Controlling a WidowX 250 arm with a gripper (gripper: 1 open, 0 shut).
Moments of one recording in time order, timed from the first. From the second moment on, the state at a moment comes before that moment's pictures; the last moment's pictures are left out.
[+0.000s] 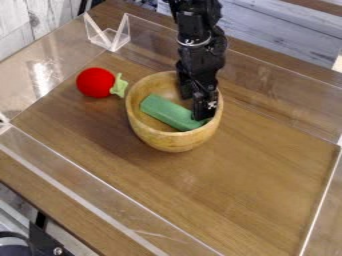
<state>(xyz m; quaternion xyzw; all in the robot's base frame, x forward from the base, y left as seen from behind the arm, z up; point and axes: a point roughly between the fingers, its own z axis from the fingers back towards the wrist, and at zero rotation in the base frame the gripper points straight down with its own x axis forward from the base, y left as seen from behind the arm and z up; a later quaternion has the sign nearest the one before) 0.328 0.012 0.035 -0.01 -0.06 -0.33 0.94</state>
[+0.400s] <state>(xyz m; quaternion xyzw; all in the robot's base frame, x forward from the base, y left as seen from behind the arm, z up) 0.335 0.002 0.038 -0.01 -0.05 -0.41 0.91</state>
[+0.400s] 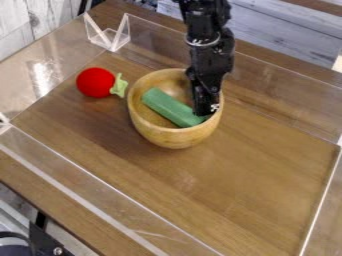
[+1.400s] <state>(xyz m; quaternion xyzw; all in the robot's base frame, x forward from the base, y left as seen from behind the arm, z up) 0.320 -0.037 0.111 0.08 0.05 -0.27 0.96</state>
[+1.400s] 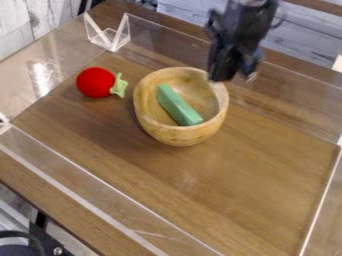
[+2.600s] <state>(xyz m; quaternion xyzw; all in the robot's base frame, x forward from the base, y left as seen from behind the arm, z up) 0.280 -0.118 0.083 0.08 -0.03 -0.25 0.97</state>
